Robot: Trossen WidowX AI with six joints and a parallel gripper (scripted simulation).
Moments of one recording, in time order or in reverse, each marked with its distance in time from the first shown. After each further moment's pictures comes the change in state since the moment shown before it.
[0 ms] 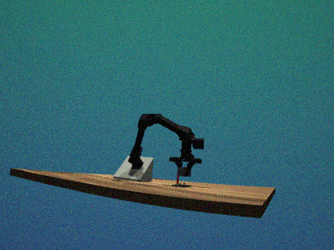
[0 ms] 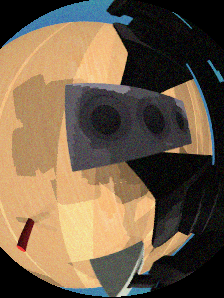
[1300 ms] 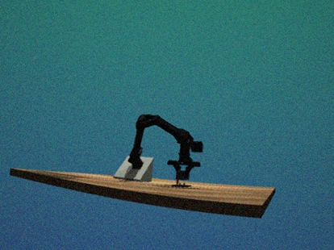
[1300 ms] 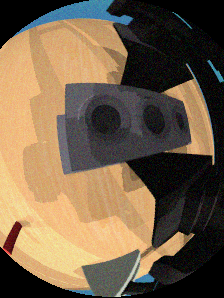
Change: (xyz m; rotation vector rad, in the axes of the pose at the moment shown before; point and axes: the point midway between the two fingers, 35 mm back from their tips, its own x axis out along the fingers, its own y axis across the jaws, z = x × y) arm 0.021 0.000 -0.018 -0.024 0.007 -0.002
